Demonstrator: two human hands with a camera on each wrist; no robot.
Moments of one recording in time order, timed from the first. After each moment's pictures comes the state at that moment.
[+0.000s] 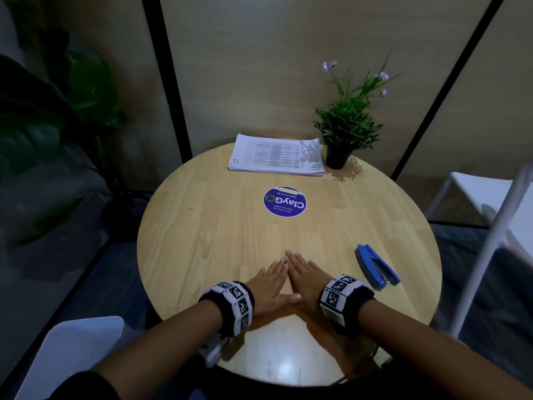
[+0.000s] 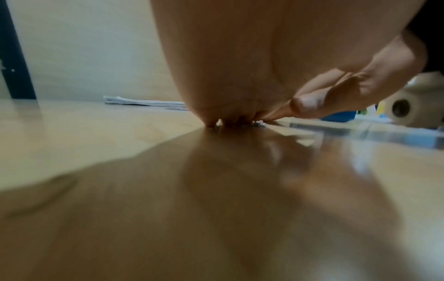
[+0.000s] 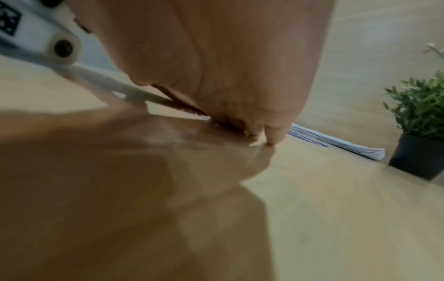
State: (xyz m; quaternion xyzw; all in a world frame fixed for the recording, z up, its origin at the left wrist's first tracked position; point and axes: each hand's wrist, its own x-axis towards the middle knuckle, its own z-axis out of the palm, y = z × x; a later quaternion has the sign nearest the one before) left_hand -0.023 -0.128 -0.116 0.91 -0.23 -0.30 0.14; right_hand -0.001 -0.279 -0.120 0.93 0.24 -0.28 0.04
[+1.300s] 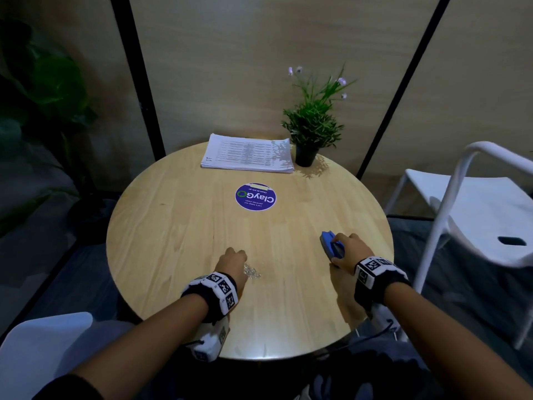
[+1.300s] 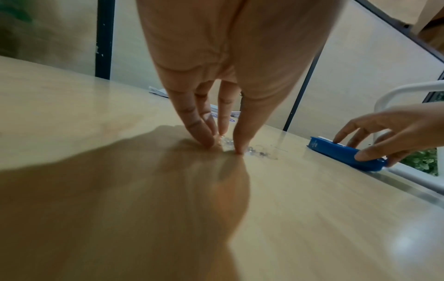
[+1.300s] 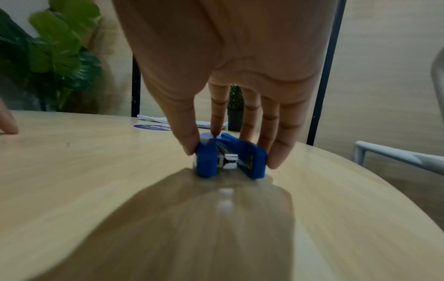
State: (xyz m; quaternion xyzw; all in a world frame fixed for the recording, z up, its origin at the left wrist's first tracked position) left_hand -0.027 -0.141 -0.108 0.97 -0.02 -0.16 0.18; right_hand -0.004 -0.420 -0.077 0.98 -0.07 -0.14 -0.08
